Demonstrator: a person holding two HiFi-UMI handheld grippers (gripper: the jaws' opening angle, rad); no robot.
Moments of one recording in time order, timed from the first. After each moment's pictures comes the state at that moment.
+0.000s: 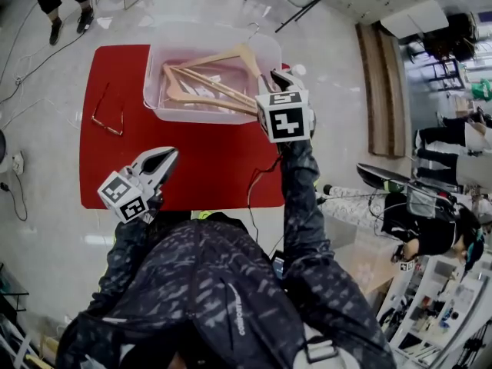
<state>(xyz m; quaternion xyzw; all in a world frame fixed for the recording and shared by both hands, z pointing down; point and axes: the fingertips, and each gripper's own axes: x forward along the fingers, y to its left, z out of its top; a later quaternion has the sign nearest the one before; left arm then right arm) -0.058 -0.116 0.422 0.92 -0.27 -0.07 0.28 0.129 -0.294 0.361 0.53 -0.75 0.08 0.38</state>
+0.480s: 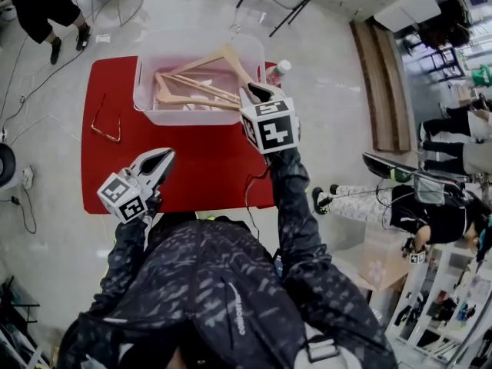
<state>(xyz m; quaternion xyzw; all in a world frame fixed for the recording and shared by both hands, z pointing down) -0.022 -0.099 0.399 0.93 -0.27 -0.05 0.26 0.142 -0.241 0.349 0.50 -0.79 0.12 0.33</state>
